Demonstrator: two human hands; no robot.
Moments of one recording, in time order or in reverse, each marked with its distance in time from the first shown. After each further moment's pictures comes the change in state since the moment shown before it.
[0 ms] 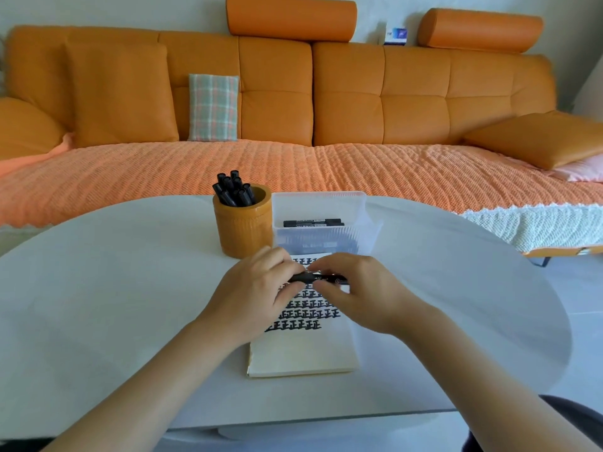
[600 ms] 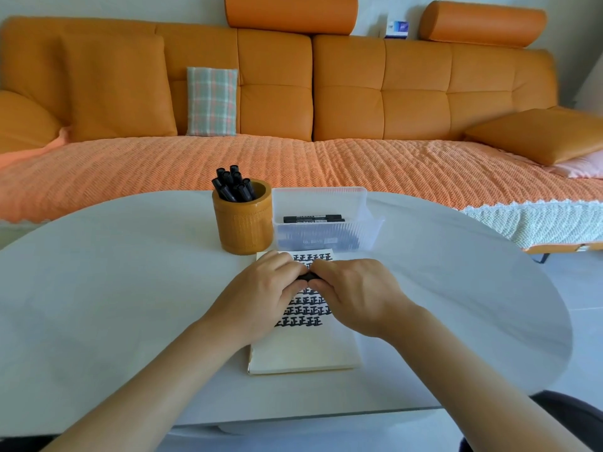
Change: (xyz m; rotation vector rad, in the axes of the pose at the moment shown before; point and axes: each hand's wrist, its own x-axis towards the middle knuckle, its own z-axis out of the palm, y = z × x) left_hand -0.001 0.001 0.010 -0.156 -0.074 -0.029; right_hand 0.002 -0.002 0.014 -0.421 0.048 -0.135
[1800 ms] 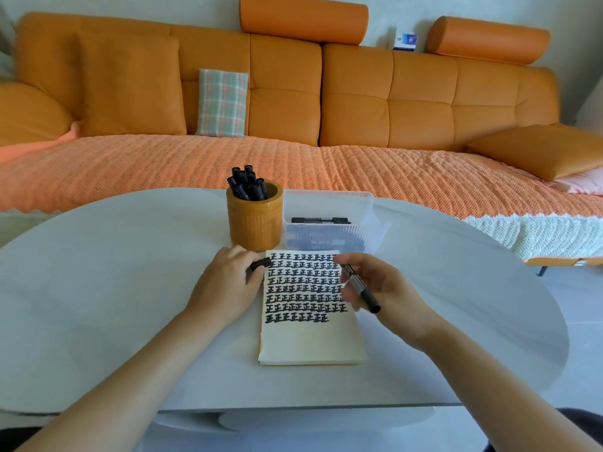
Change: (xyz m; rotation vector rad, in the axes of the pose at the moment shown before) left_hand -0.026 -0.055 -0.001 0.105 0.148 -0.420; right_hand -0.026 0.006 -0.008 1.221 -0.001 0.362
